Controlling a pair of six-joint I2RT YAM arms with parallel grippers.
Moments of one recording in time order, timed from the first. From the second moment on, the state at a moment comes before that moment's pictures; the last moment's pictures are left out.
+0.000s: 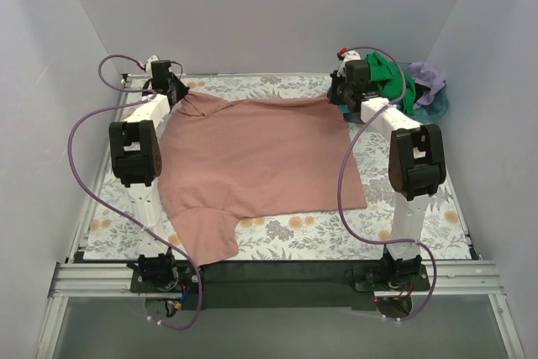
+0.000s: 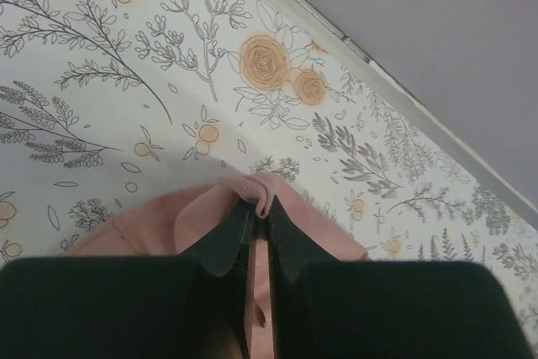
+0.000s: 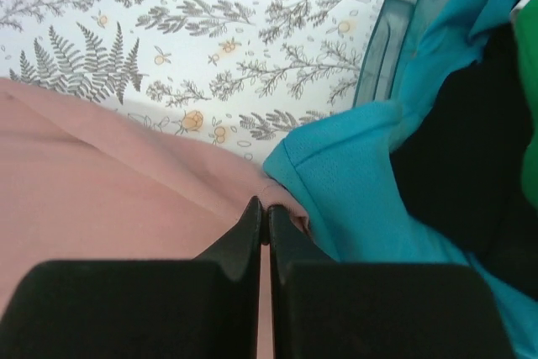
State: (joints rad) left arm 0.04 2.25 1.76 -0.09 -0.07 -0.63; right arm 0.23 2.02 1.53 -0.06 -0.07 0.18
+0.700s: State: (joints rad) left arm 0.03 1.73 1.31 -0.30 -0.04 -0.87; right arm 0.21 1.91 1.51 -0.20 -0.01 0.11
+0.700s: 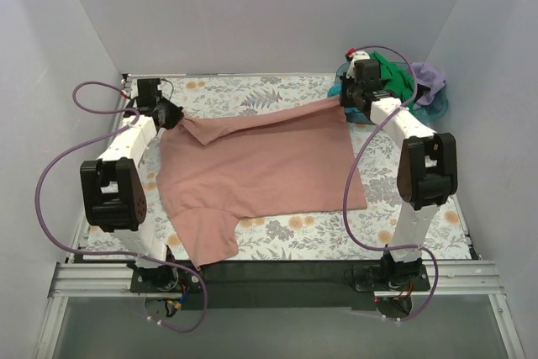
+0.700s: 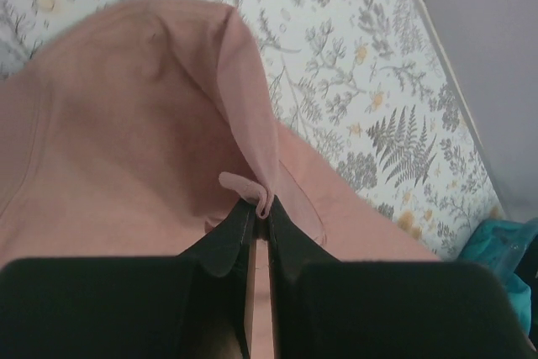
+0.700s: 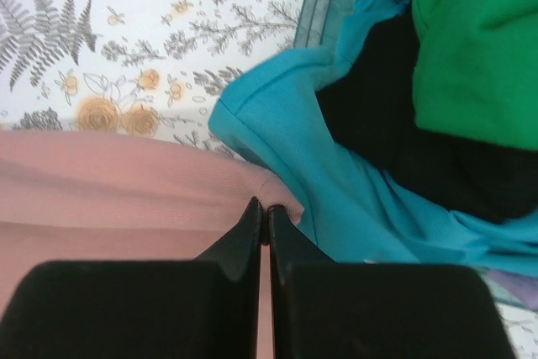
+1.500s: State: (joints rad) left arm 0.03 1.12 0.82 -0.61 0.02 -1.09; right arm 0.20 1.83 1.43 -0.34 0.00 0.03
